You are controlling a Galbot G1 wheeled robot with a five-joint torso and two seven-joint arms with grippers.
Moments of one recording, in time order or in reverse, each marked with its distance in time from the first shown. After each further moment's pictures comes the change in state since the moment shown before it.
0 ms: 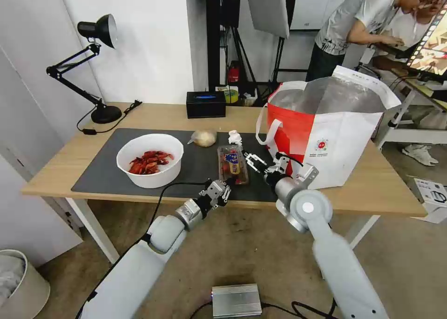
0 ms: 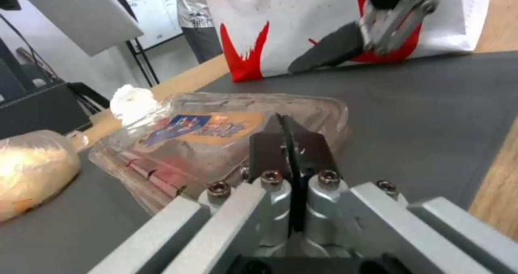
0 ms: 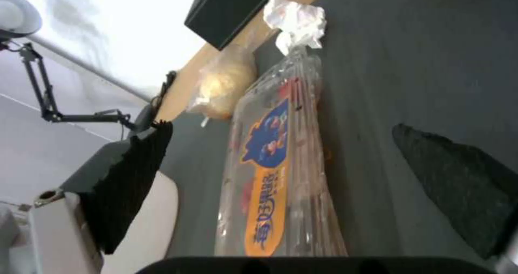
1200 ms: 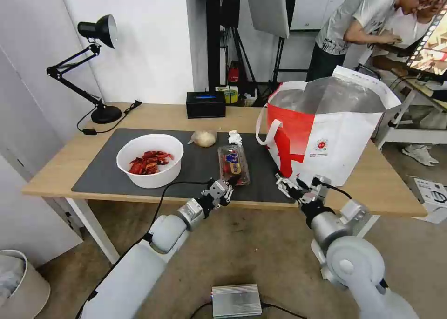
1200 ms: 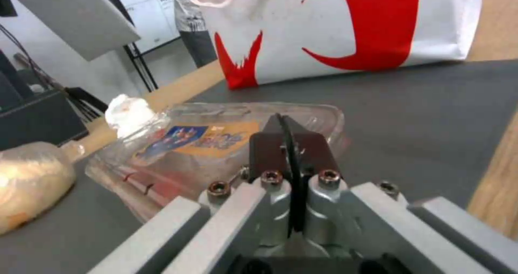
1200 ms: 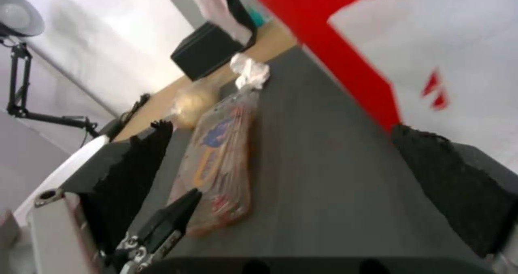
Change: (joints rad) left arm -0.013 0.002 0.020 -0.010 0.005 0.008 -0.009; right arm -0.389 -0.143 0.125 0.353 -0.232 0.128 -0.066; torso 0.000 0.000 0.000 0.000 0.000
